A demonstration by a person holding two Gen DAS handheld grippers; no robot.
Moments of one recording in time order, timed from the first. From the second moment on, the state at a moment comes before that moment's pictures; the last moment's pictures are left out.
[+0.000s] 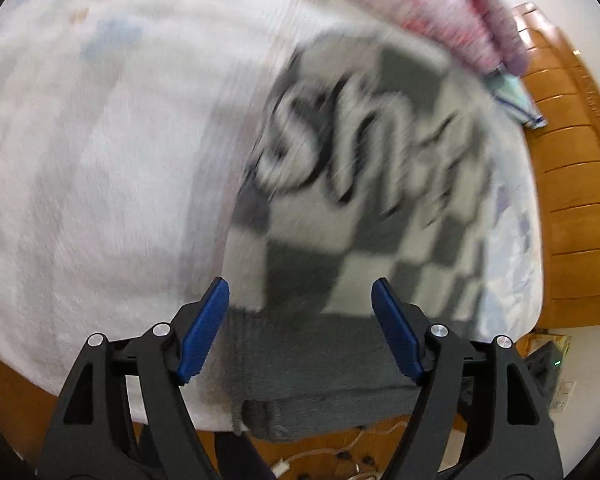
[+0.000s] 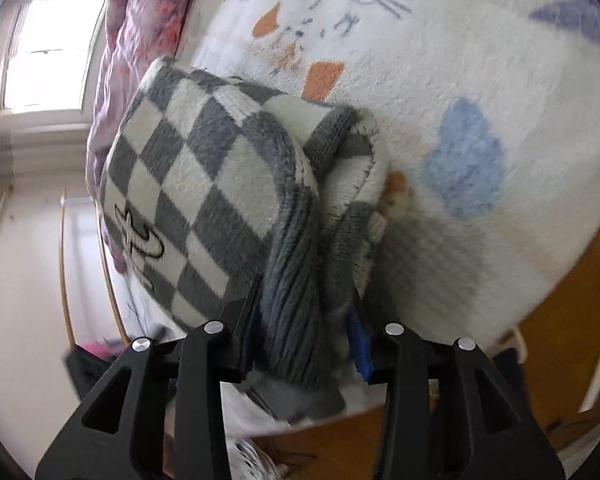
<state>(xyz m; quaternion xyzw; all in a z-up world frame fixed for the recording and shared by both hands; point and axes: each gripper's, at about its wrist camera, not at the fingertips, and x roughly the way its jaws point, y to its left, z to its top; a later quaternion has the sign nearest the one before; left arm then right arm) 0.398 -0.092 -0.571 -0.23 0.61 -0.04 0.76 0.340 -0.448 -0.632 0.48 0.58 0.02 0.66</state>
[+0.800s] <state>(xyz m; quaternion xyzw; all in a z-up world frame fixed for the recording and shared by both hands) 0.546 -0.119 -0.613 -0.15 0.64 0.01 0.76 0.565 -0.368 -0.652 0.20 0.63 0.10 0.75</state>
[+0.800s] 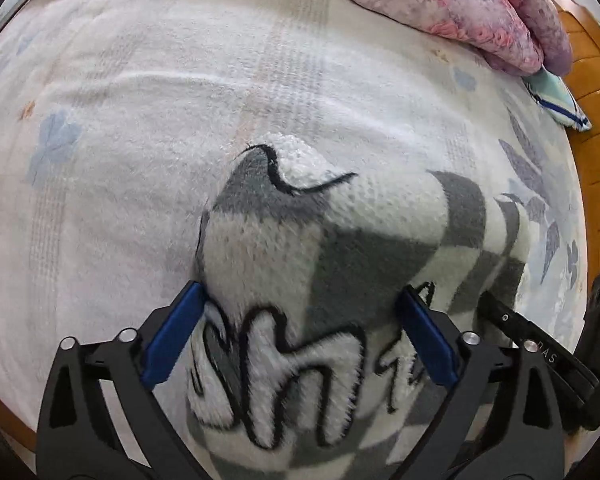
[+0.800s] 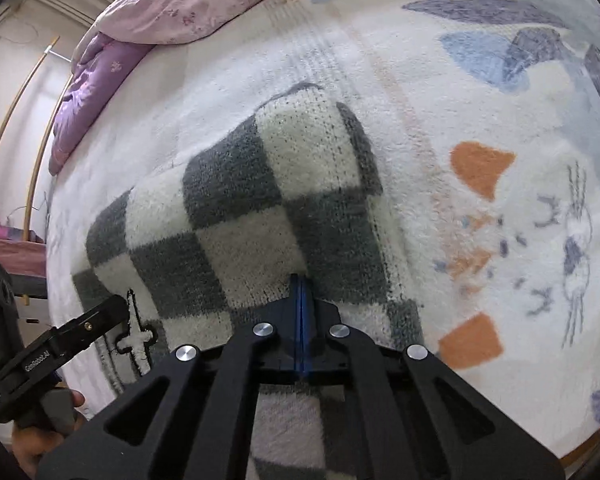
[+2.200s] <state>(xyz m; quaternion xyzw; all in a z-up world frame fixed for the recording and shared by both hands) 0.366 -0.096 -0.615 -0.21 0.65 -0.02 0.73 0.368 -0.436 -0.643 0.33 0.64 0.09 0.69</state>
